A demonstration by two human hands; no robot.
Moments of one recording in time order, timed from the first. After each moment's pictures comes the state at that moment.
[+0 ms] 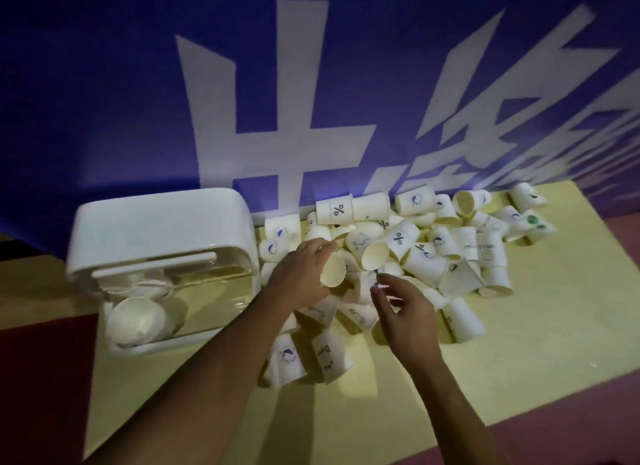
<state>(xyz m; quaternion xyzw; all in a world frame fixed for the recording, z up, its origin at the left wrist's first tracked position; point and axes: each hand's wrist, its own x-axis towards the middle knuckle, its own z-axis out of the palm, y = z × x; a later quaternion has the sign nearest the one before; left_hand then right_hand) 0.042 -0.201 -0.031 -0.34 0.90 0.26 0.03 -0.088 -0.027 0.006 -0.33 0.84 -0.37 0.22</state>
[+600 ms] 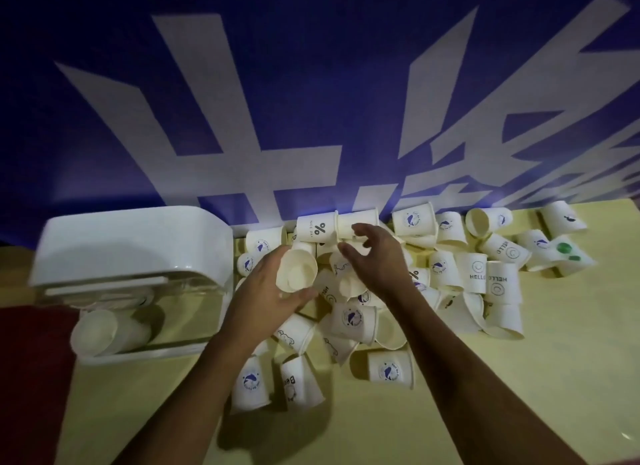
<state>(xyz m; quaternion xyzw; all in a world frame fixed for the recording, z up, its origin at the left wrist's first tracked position) 0.017 -0.184 -0.010 -0.55 0.73 0.39 -0.12 -0.209 -0.155 -0.015 -0.44 0.80 -0.29 0.29</state>
